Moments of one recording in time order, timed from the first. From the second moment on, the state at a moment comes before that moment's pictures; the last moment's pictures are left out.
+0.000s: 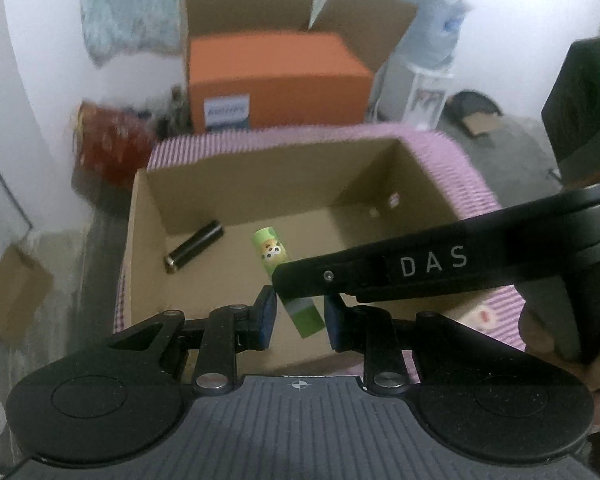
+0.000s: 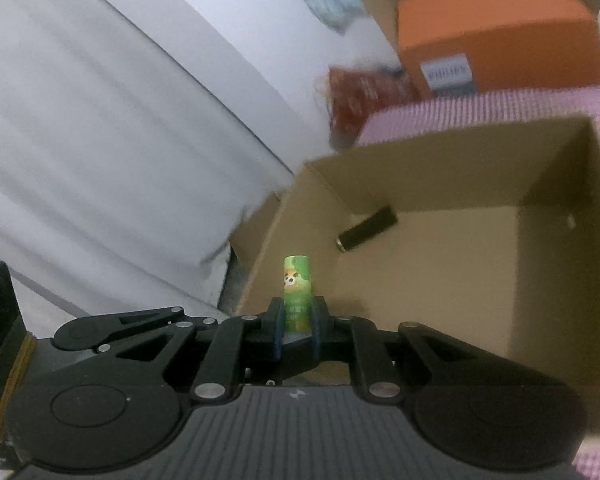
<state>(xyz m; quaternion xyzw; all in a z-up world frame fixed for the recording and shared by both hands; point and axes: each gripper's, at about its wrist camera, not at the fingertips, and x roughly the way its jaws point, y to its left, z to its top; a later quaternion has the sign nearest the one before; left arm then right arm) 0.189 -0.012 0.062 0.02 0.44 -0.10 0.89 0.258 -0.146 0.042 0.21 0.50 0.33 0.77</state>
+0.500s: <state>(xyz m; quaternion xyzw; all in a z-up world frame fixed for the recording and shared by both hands) 0.253 0.020 0.010 0.03 0.52 -0.04 0.85 0.328 -0.102 -0.032 0.23 0.61 0.31 0.69</state>
